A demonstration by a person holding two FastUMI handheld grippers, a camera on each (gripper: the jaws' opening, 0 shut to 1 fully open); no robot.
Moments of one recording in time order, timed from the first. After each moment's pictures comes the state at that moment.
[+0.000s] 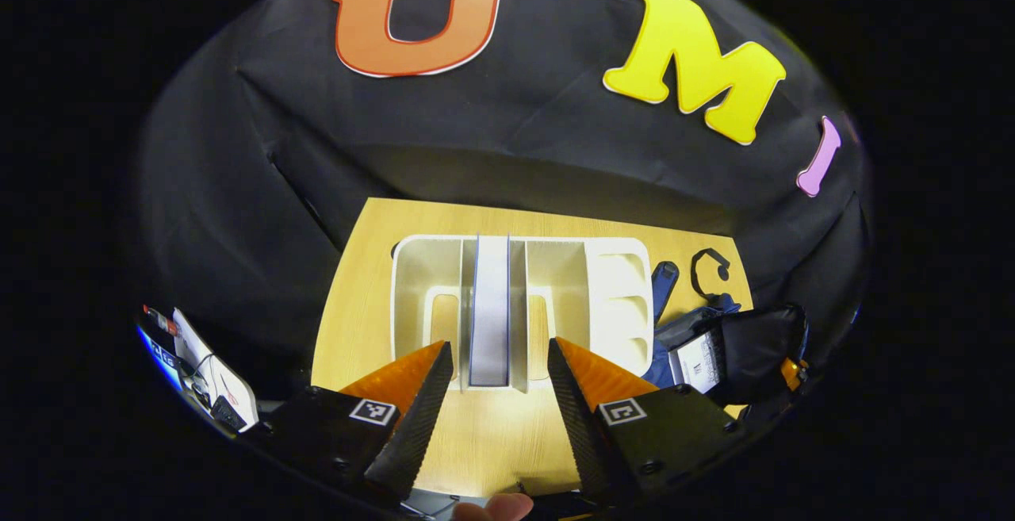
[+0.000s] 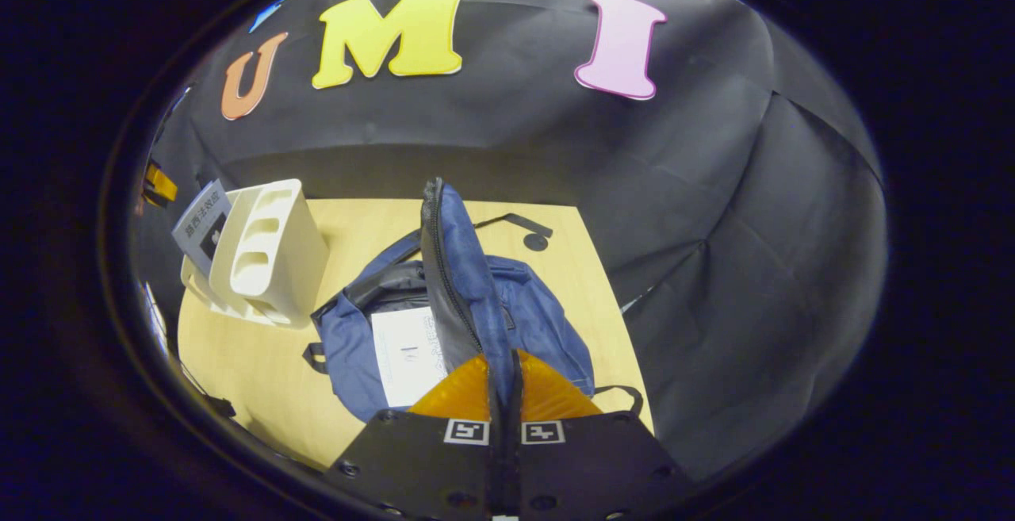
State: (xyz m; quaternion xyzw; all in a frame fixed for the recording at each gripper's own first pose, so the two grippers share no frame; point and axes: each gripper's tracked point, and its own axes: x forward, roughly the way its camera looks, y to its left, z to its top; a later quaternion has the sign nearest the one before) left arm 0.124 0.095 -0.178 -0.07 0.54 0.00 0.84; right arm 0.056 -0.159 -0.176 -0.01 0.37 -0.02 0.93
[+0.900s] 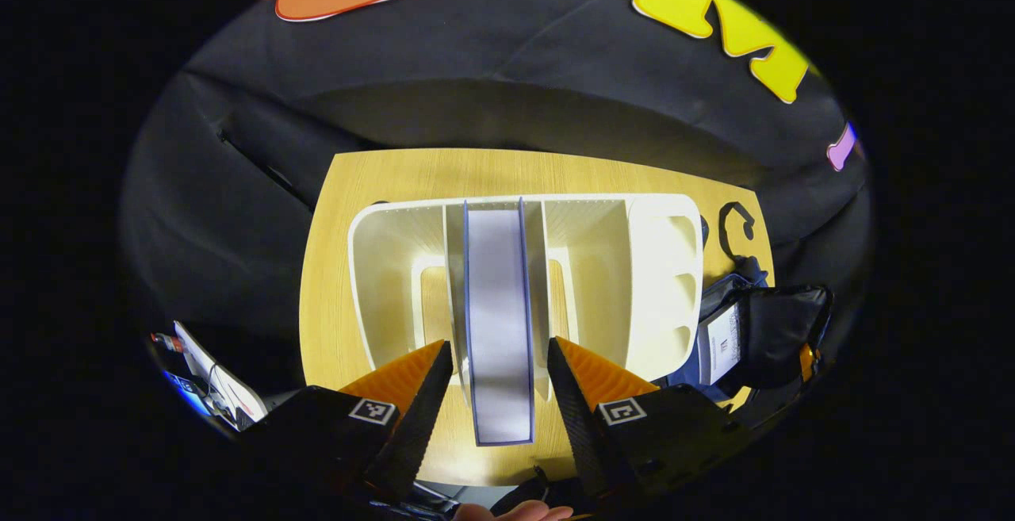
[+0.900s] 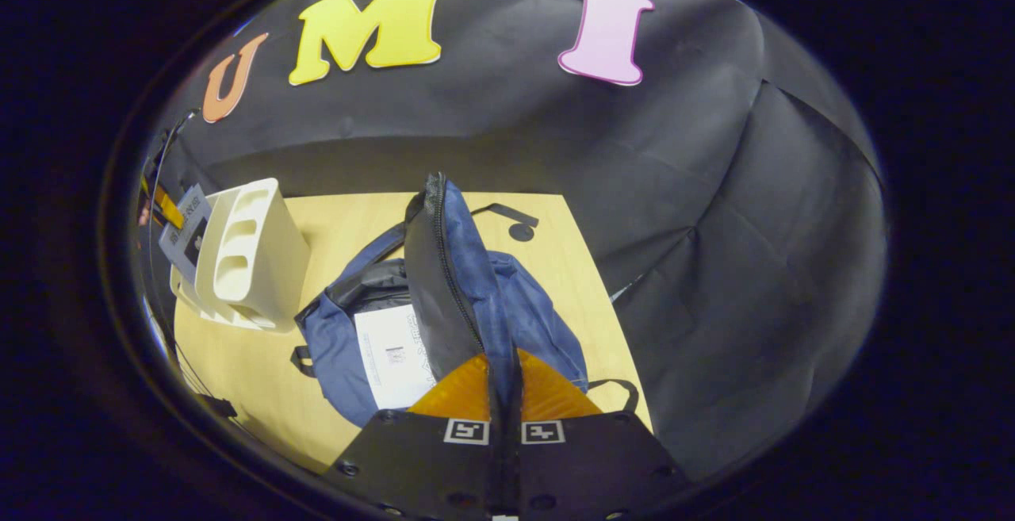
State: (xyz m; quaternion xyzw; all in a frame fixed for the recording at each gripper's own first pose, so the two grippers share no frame) left arm 0.146 0.100 -0.259 -0.05 0.65 -0.03 0.76; right arm 0.062 -0.167 -0.187 0.00 0.39 -0.05 0.92
